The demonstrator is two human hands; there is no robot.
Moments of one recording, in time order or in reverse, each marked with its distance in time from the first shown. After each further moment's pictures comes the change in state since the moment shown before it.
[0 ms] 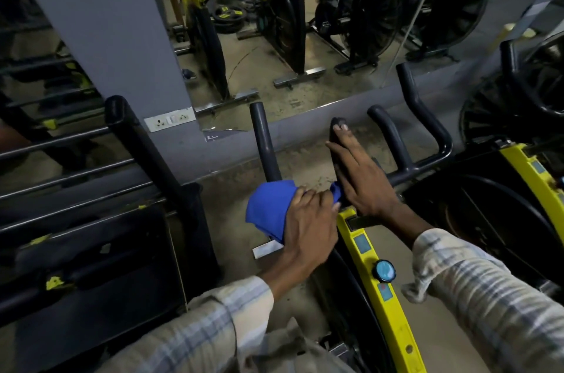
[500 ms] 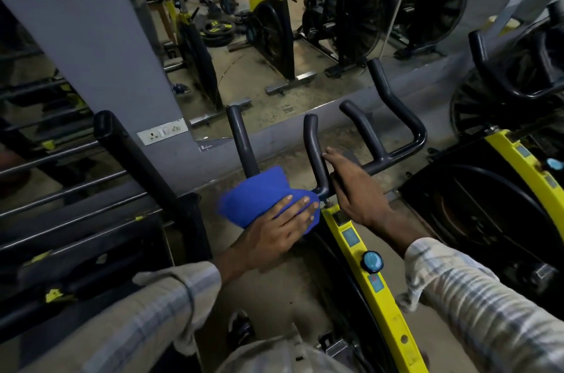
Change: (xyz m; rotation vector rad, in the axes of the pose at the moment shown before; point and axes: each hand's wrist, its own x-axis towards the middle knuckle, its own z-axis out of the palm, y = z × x) left_hand -0.036 -0.073 0.027 0.329 0.146 0.802; right_hand -0.057 0.013 -0.006 0.094 -0.014 0.146
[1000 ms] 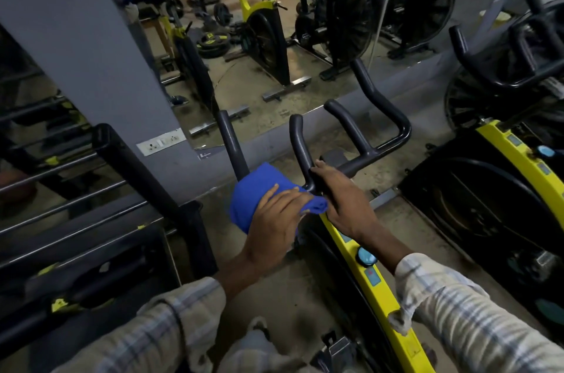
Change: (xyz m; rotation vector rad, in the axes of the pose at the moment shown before) left_hand 0.054 0.022 -0.052 -0.543 0.224 -0.559; right_hand -0.036 -0.010 0.011 0.088 0.074 0.047
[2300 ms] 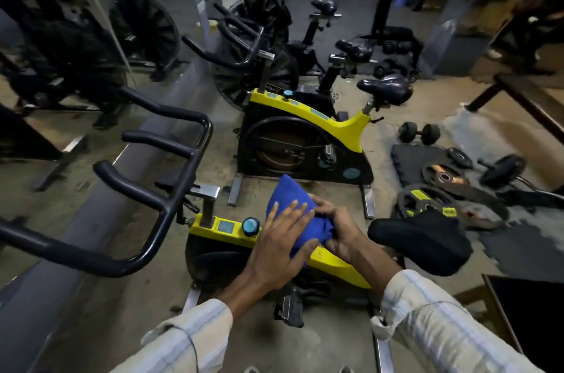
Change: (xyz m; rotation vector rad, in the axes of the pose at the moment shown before) left_hand -0.042 0.132 0.064 -0.607 -0.529 0.627; right_hand -0.234 -0.071 -0.032 1.558 1.130 1.018
